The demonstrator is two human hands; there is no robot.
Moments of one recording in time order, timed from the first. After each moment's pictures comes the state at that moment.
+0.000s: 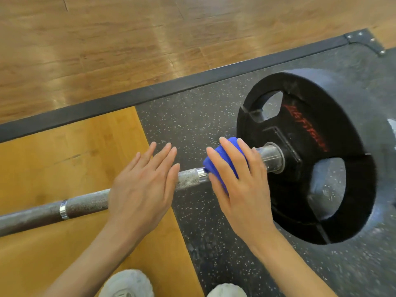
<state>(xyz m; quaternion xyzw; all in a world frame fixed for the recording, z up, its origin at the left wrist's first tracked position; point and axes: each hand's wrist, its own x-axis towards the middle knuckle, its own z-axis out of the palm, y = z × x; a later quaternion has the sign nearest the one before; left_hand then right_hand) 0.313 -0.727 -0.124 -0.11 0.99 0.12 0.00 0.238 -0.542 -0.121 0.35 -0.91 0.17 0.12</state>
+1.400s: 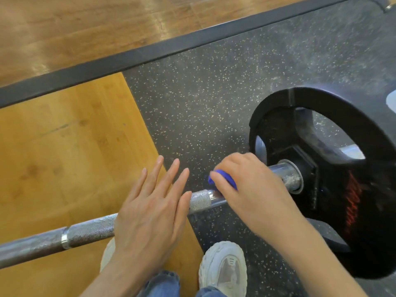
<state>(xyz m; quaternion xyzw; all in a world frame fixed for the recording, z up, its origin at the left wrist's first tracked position) 0.394 -0.669 -0.117 -0.06 0.99 0.13 0.02 0.275 -0.522 -0.059 0.26 -0.93 0.09 -0.25</state>
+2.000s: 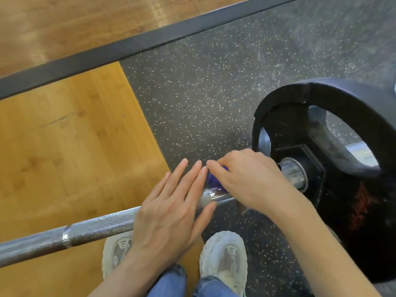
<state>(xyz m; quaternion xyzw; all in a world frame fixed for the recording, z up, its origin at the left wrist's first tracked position) 0.400 -0.643 -0.126 0.01 0.99 0.11 -0.02 0.264 -0.527 -0.068 0.24 -0.91 0.02 -0.34</state>
